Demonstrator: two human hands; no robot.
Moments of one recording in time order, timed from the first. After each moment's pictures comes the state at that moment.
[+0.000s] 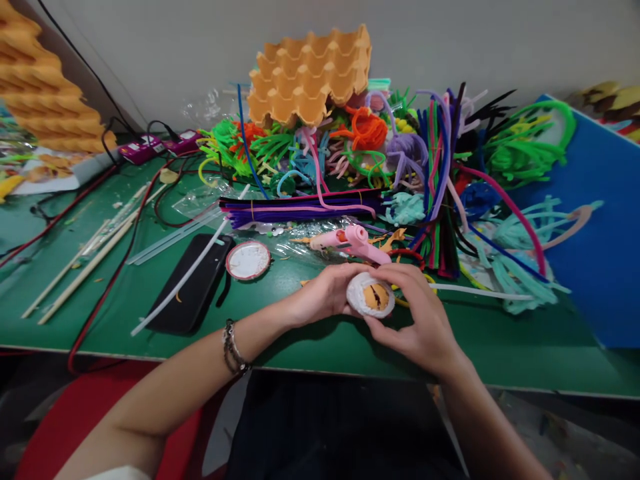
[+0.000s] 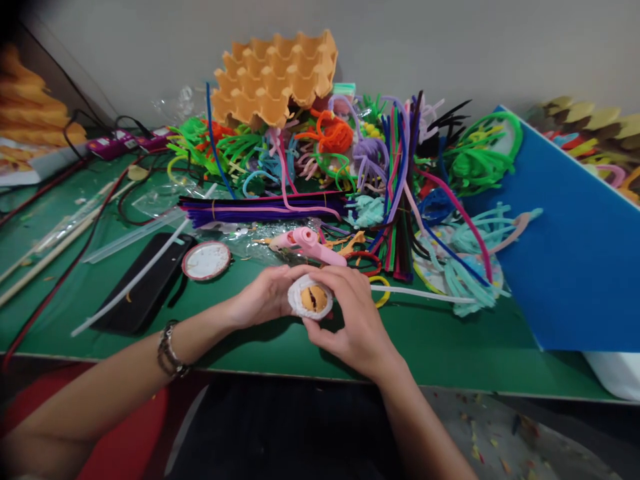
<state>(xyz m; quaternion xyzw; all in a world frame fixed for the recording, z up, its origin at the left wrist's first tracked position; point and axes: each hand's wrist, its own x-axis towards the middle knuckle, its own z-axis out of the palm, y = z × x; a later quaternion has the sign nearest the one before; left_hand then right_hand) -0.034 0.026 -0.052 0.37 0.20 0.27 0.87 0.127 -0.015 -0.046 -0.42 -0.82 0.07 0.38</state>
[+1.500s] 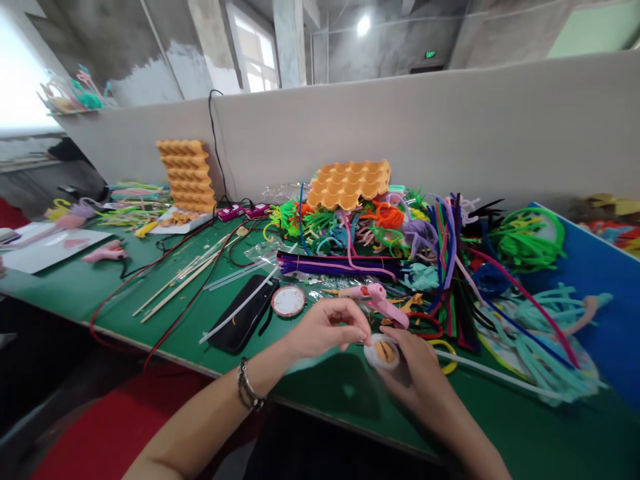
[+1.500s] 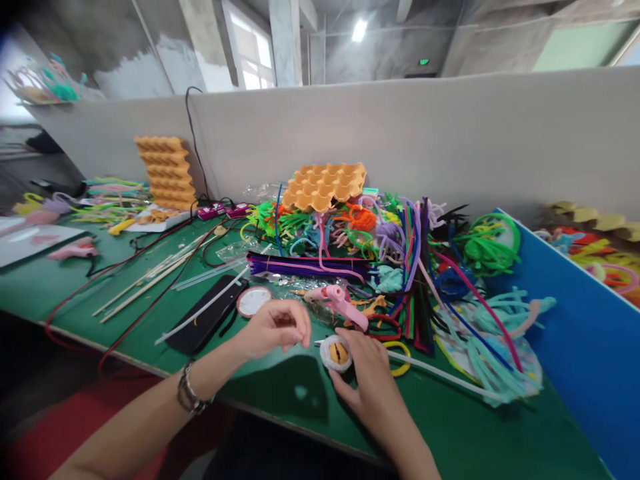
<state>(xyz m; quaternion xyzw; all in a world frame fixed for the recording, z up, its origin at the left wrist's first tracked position) -0.064 0.011 -0.011 0.58 0.26 0.43 0.64 0.133 -0.014 -0.076 -0.43 -0.84 0.03 0.32</state>
